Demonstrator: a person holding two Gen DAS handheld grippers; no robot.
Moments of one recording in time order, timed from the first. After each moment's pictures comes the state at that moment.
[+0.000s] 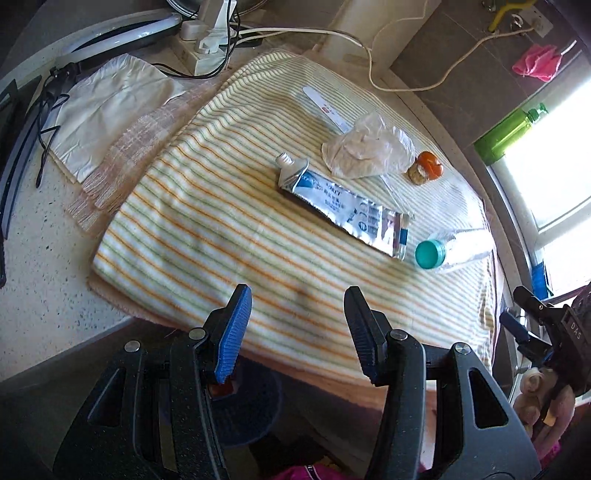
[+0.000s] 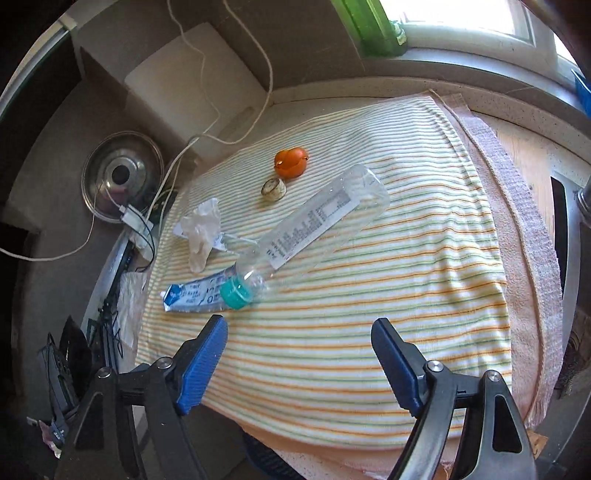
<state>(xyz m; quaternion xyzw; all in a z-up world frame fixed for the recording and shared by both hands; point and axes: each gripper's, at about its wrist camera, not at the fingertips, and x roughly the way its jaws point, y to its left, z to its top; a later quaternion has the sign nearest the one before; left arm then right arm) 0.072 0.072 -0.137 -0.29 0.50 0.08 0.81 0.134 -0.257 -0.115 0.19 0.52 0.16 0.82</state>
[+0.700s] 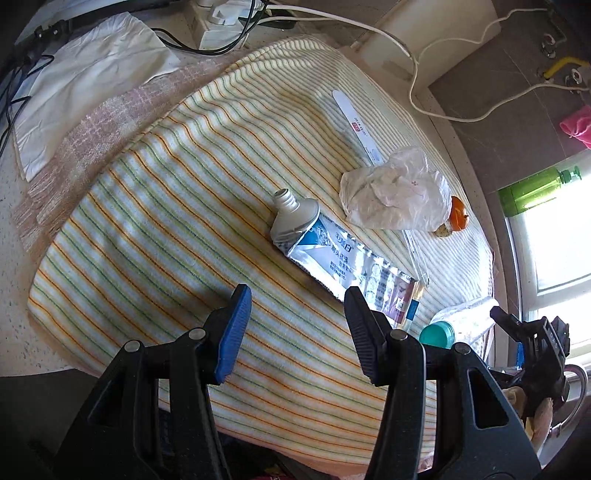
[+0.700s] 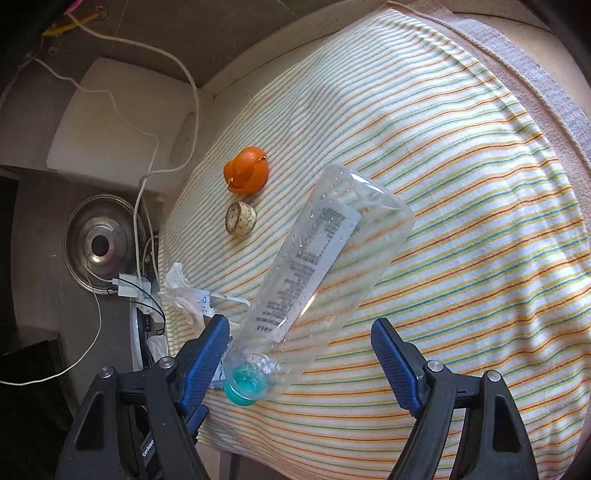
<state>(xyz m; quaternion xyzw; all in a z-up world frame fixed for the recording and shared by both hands) 0.138 0.089 -0.174 -0.38 0.50 0.11 0.77 0.226 -0.258 -0.184 0.35 0.59 0.13 0.72</state>
